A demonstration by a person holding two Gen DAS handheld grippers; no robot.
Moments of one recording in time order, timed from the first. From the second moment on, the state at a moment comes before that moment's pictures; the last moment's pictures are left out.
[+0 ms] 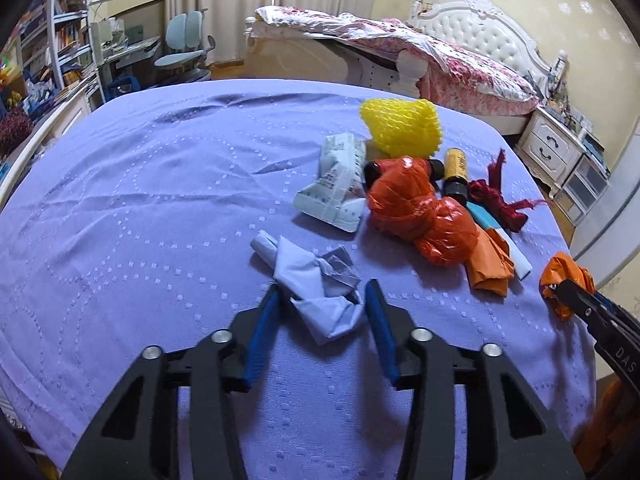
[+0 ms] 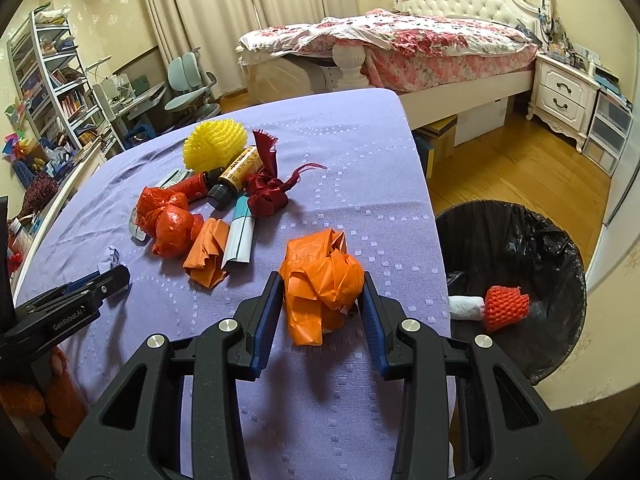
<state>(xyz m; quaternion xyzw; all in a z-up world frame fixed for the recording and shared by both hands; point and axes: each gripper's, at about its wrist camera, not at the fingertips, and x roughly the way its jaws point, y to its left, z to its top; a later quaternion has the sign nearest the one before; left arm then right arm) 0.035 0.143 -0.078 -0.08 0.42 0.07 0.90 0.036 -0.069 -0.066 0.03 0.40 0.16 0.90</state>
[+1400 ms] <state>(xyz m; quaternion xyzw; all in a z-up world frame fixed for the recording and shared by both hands) 0.076 -0.049 -0.039 0.00 0.36 -0.13 0.92 0.040 -0.207 -0.035 0.07 0.34 0.02 0.94</state>
